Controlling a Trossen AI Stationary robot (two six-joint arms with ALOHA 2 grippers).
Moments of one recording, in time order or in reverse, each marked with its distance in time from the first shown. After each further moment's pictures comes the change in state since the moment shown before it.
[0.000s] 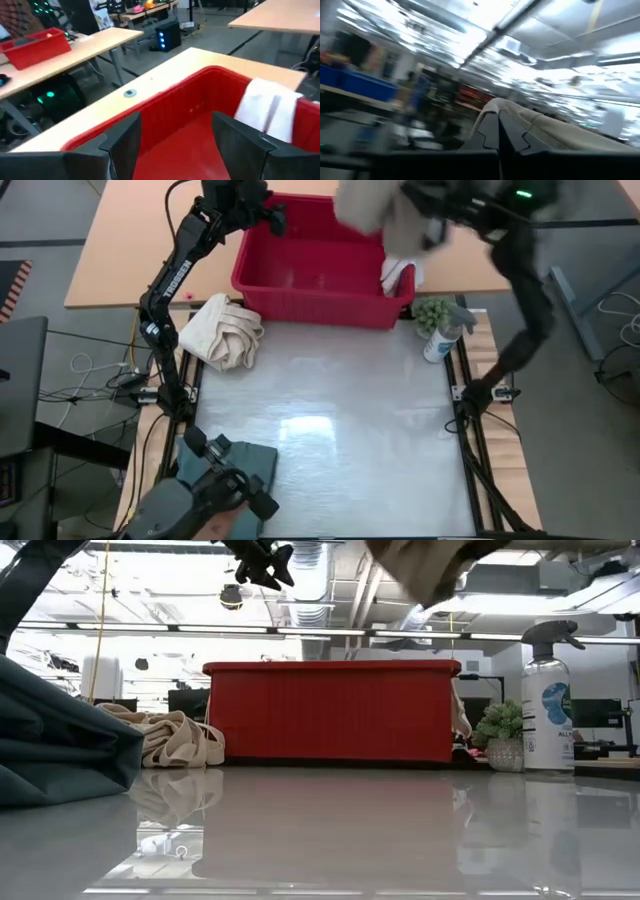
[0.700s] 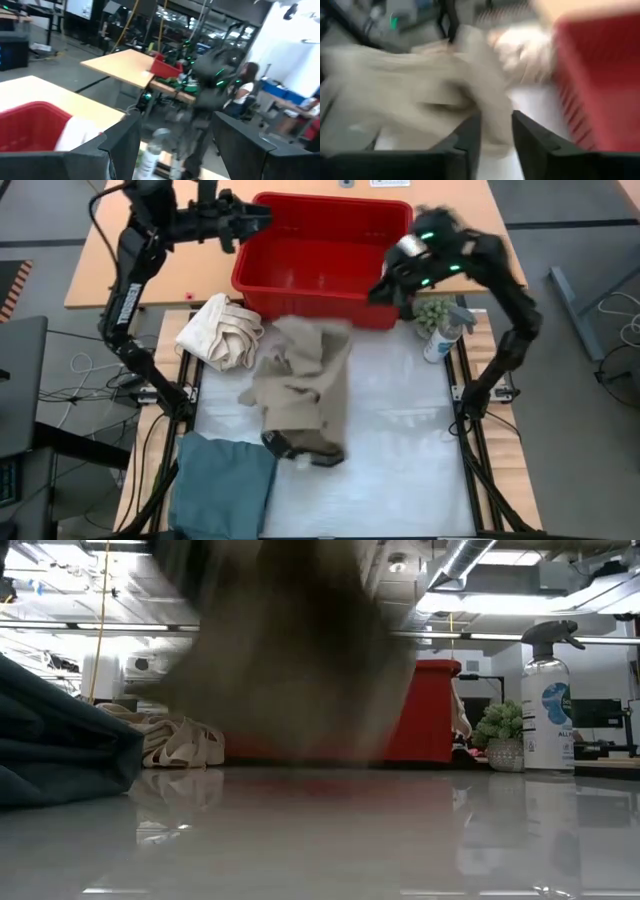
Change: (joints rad) left arm -0.086 -0.283 0.005 -0.012 0.626 -0.550; right arm 0.265 0.055 -0.002 -1.091 0.198 -0.014
